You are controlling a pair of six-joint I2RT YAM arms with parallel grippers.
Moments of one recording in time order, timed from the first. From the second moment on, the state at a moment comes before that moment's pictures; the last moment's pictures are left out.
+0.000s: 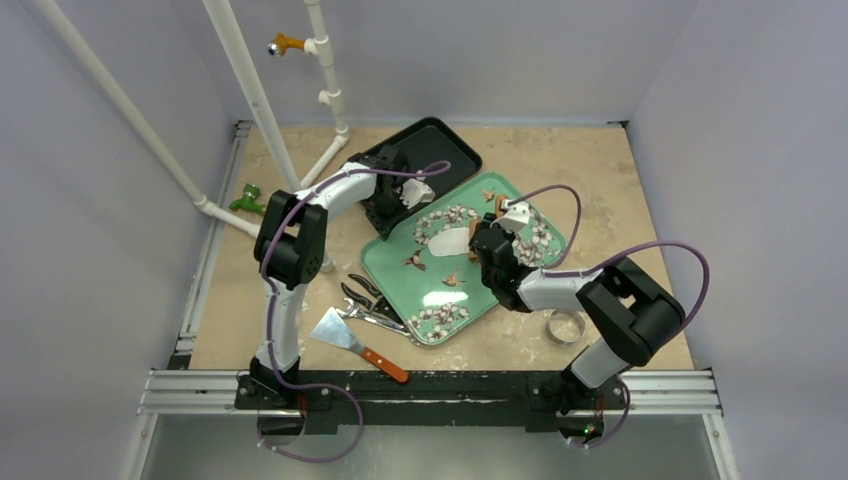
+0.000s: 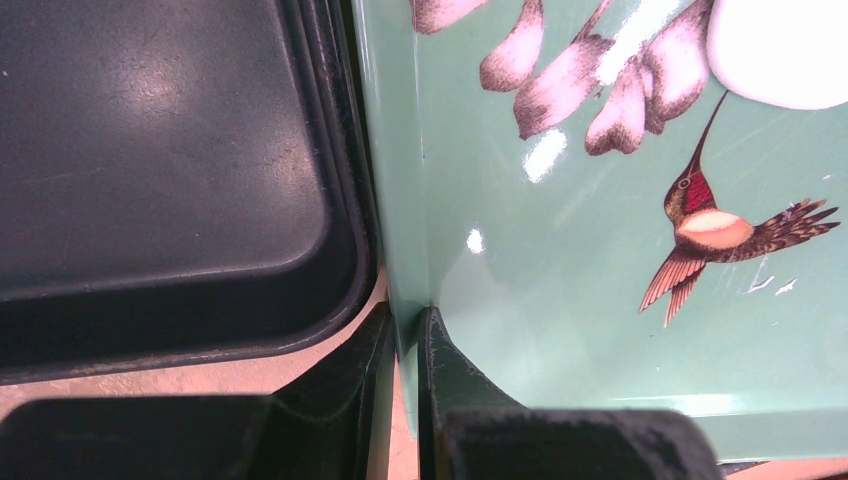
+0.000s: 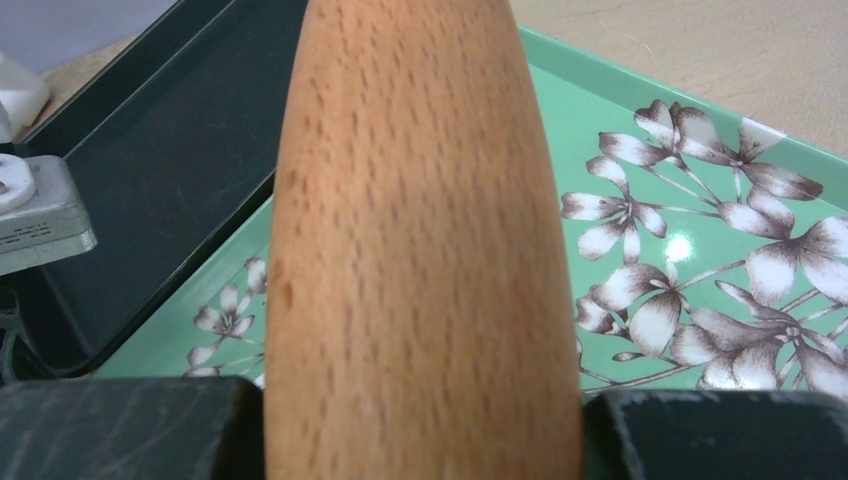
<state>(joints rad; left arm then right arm) -0.45 2.17 1.71 -0.92 0.13 0.51 0.71 1.58 0.57 0.62 0.76 0.58</state>
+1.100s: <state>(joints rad) -0.45 2.17 1.70 -0.91 0.13 0.51 0.82 1.74 0.75 0.63 0.67 0.26</state>
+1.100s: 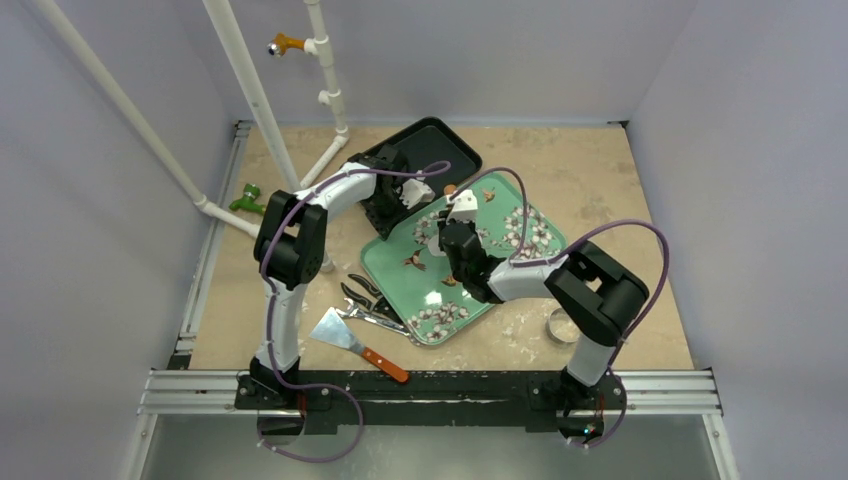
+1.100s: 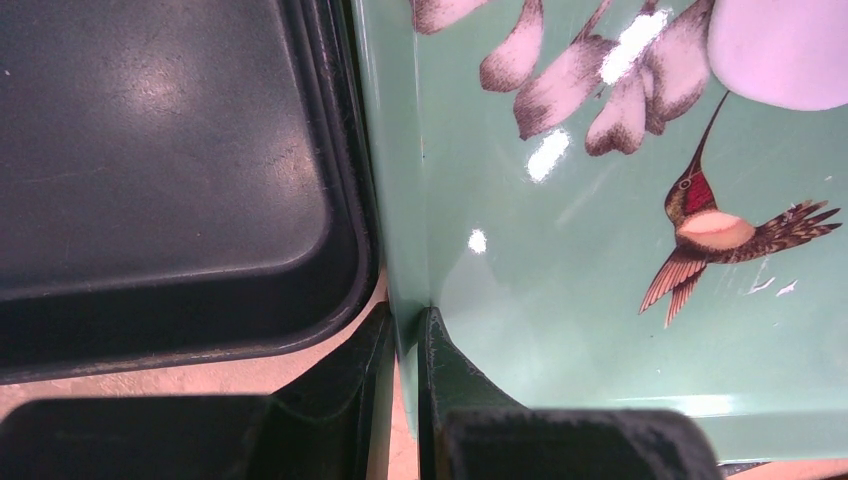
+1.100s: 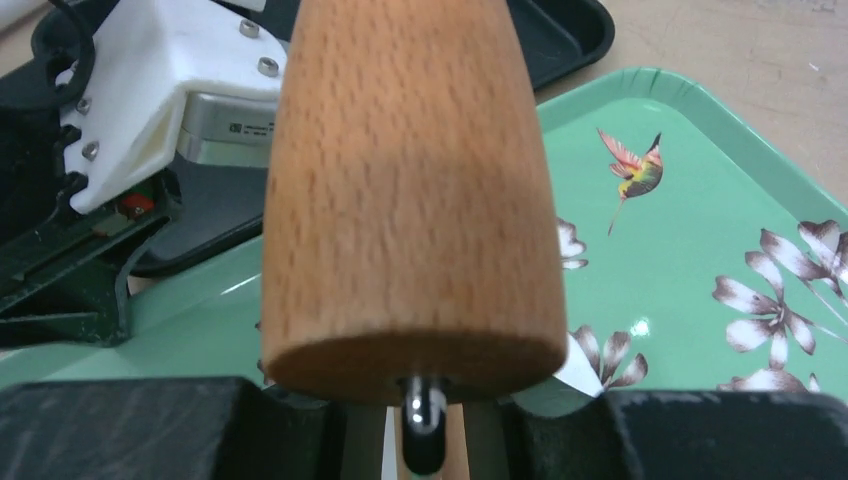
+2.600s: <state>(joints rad) -0.45 2.17 1.70 -0.91 0.13 0.51 0.79 1.65 0.73 0.28 1.03 0.88</state>
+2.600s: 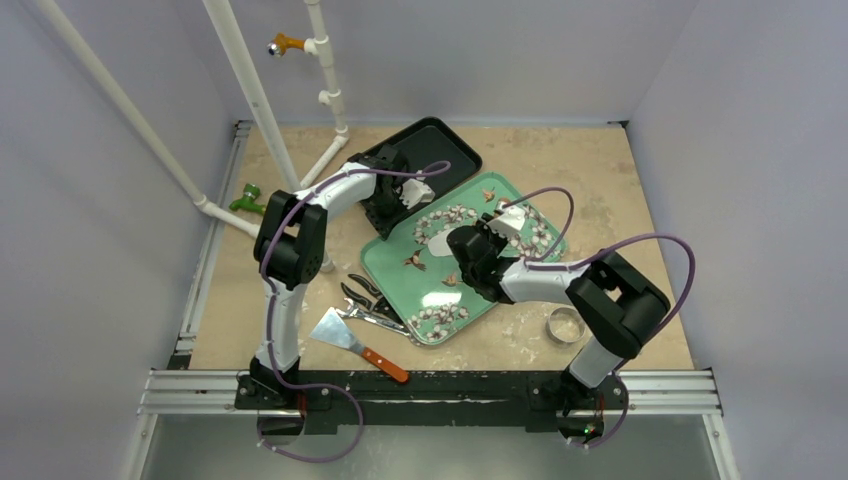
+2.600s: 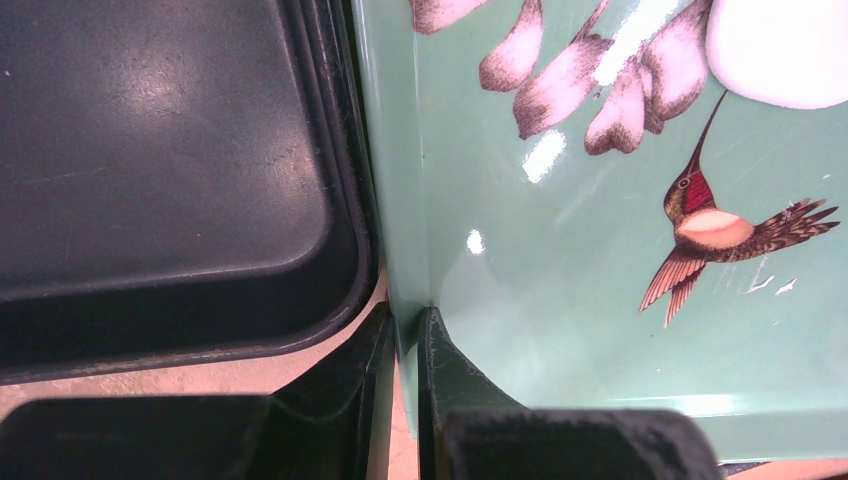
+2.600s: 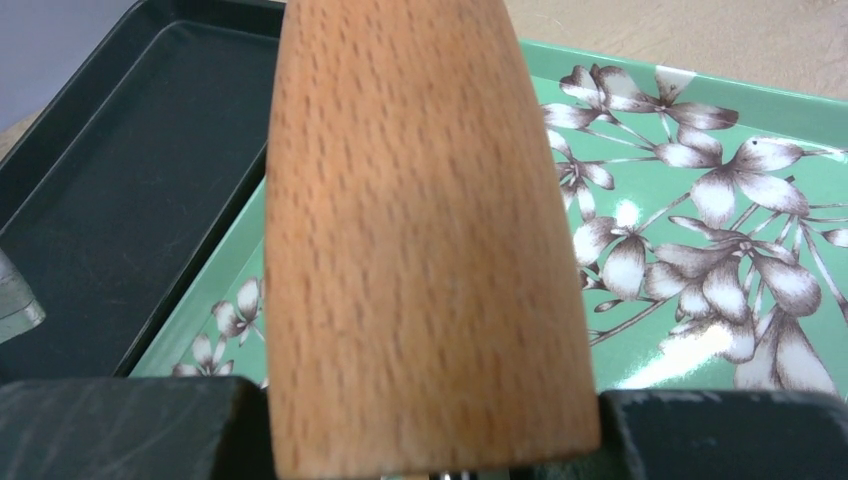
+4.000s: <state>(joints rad) -0.44 2.17 1.70 -0.91 0.14 0.51 0.77 1.38 0.63 0.20 0.93 0.59</state>
